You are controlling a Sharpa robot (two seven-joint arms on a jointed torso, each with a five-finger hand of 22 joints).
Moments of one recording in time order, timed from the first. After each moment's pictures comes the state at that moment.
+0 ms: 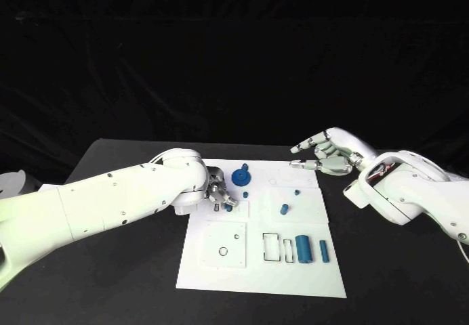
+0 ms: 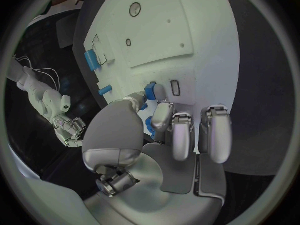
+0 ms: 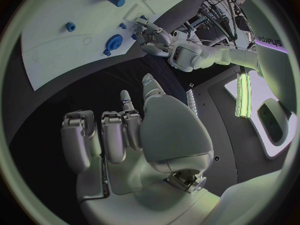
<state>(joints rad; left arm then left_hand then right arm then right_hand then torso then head) 1.28 -0.57 -0.03 1.36 -1.12 0.21 -0.67 1.03 -0.12 0.33 0.25 0.36 0.94 0.01 0.73 0.66 1.38 -0.06 1.24 1.16 1.47 -0.11 1.57 1.31 0.03 1.47 0.01 1.51 1.31 1.23 -0.97 0.03 1.61 -1.07 -0.39 0.10 1.33 -0.05 -0.05 0.17 0.21 1.01 0.14 0.06 0.07 1.47 0.06 1.45 1.31 1.47 -0.02 1.52 1.31 0.01 1.47 0.09 1.53 1.31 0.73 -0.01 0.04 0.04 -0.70</state>
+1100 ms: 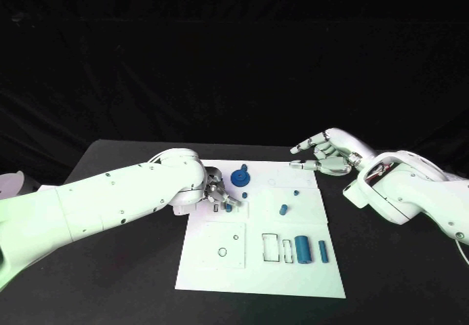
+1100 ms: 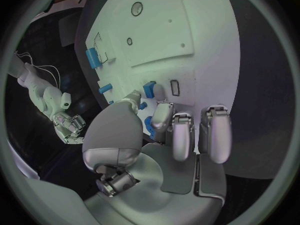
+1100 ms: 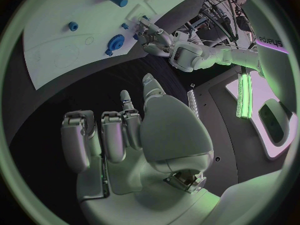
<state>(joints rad) 1.28 -0.57 -0.02 1.35 -1.09 0.21 -0.66 0.98 -0.09 0.15 0.29 0.09 0.95 0.01 0.73 0.67 1.39 -0.06 1.24 1.16 1.47 -0.11 1.57 1.31 0.03 1.46 0.01 1.51 1.31 1.23 -0.97 0.03 1.60 -1.07 -0.39 0.09 1.33 -0.05 -0.06 0.17 0.23 1.01 0.14 0.06 0.07 1.47 0.06 1.43 1.31 1.47 -0.02 1.50 1.31 0.01 1.47 0.09 1.52 1.31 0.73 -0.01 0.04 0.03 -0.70</state>
